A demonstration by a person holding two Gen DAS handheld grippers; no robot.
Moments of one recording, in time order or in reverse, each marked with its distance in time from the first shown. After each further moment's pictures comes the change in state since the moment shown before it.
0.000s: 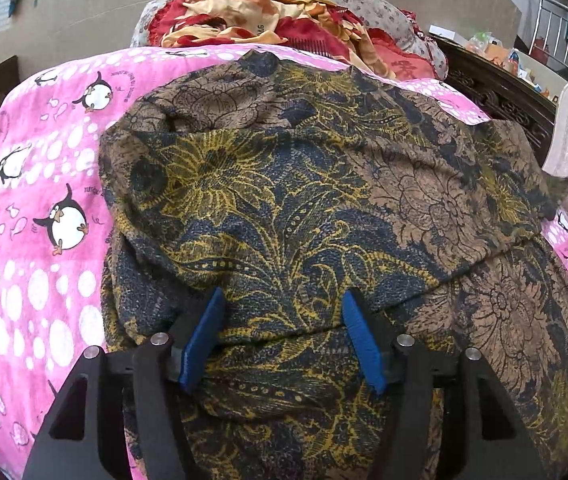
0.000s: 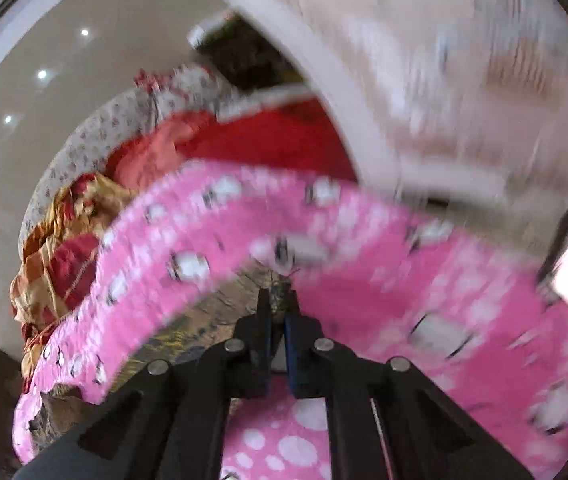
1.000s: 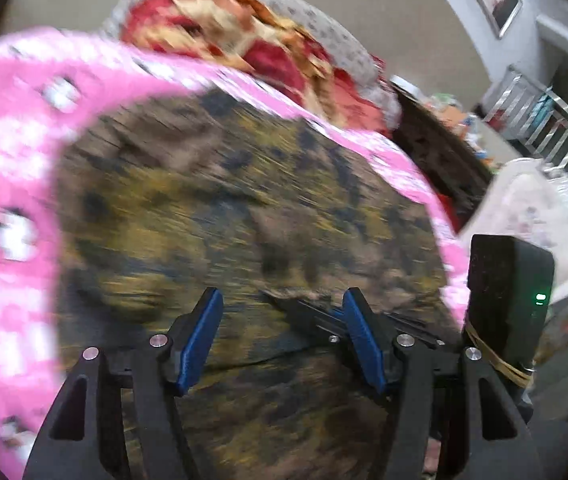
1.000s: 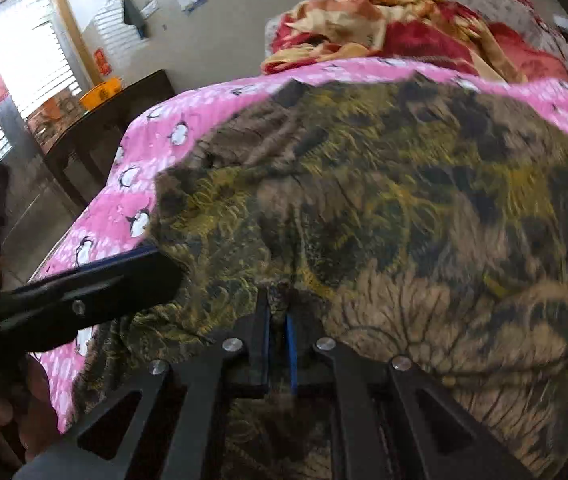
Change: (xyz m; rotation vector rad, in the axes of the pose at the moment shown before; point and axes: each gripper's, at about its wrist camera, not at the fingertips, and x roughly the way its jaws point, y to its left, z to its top) left arm -0.015 0.007 0.034 -0.192 -0.025 -0.389; right arm -0.044 0.350 -0.394 -0.795 0.425 0.557
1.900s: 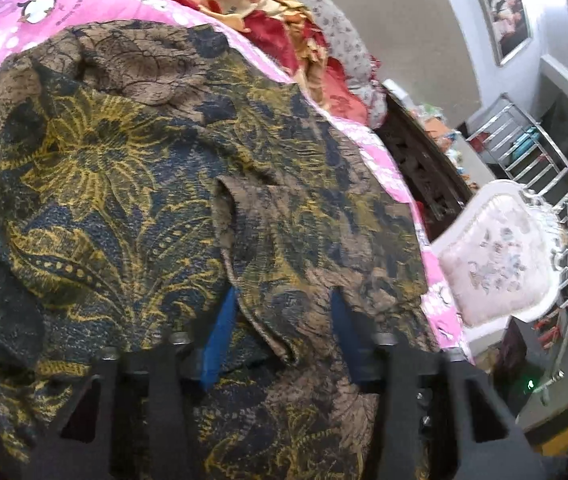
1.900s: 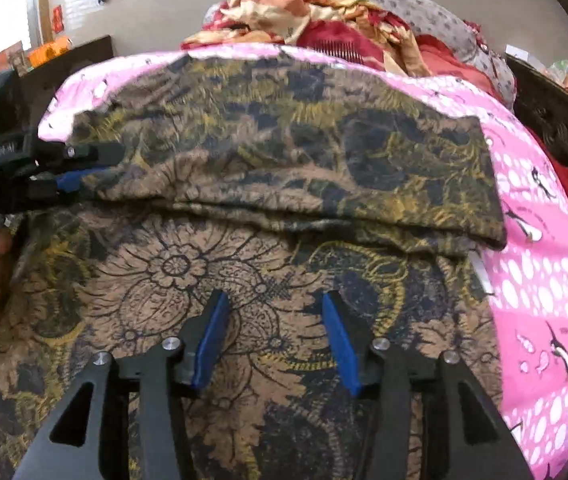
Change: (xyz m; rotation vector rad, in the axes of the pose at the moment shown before) left arm 0.035 0.010 -0.016 -0.123 0.021 -0.086; right arm -0.073 -0.056 -0.063 -0.104 0.074 -0.367
